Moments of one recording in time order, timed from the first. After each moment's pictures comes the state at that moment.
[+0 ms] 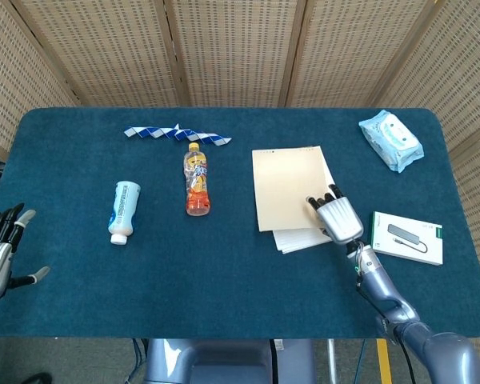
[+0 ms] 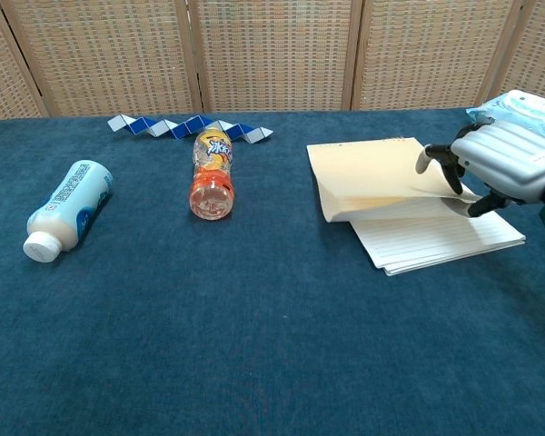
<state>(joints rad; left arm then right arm) -0.14 -1.08 -0.07 -1.68 1.44 1.43 0.04 0.63 -1.84 0.08 -0.56 -1.61 1.24 0.09</state>
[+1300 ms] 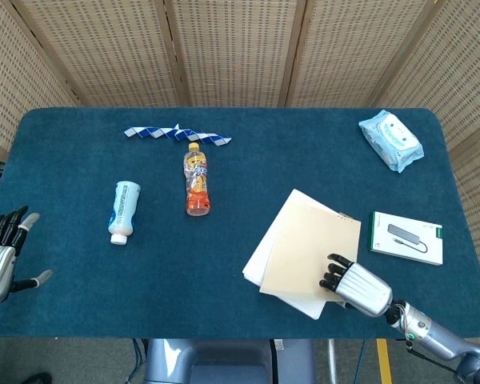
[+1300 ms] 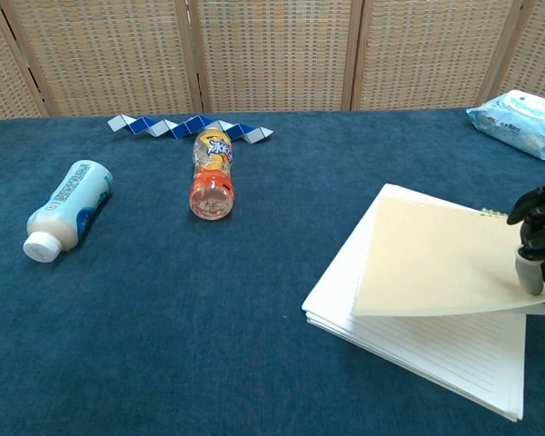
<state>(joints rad) -0.13 -1.09 -0.05 -1.69 1.47 1.44 0.05 0.48 -1.49 -0.25 -0.87 -1.97 1.68 0.24</state>
